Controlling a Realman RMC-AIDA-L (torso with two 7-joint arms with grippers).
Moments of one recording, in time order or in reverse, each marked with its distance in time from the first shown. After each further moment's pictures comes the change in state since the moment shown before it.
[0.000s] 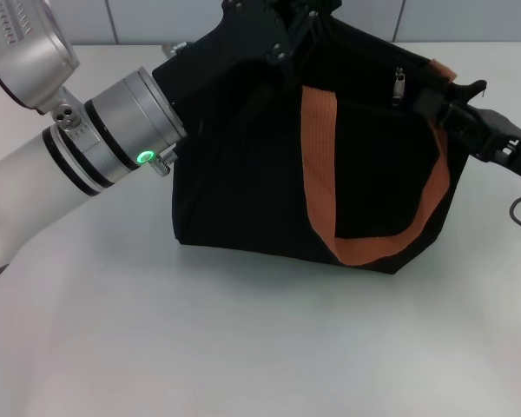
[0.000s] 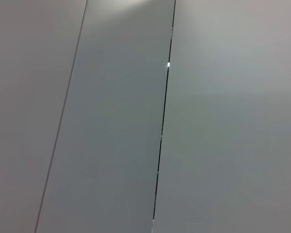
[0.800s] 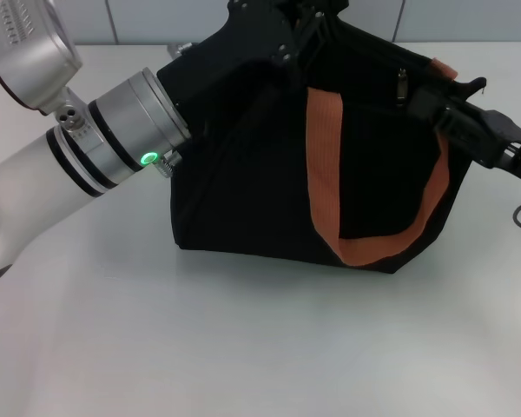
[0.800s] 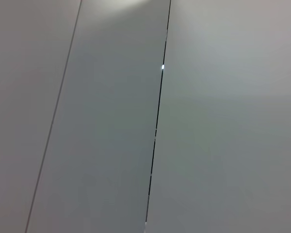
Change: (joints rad) left arm -0.003 0.000 0.000 -0.011 0.002 0.011 0.000; right arm -0.009 0.004 0.000 -0.006 0.005 -0.049 -0.039
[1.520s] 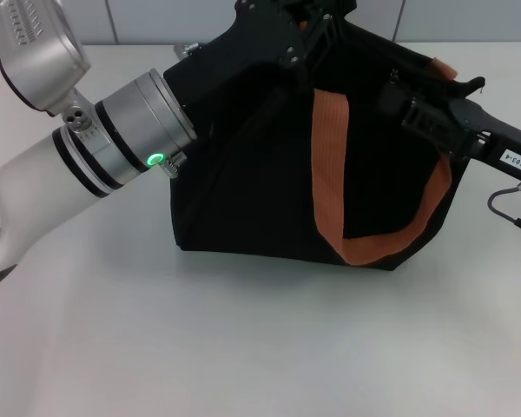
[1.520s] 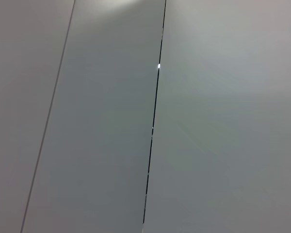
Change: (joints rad) left arm -0.015 0.000 0.000 -0.018 0.005 -0.003 0.024; right arm 0.057 0.002 -0.053 0.005 -0.001 0.030 -0.001
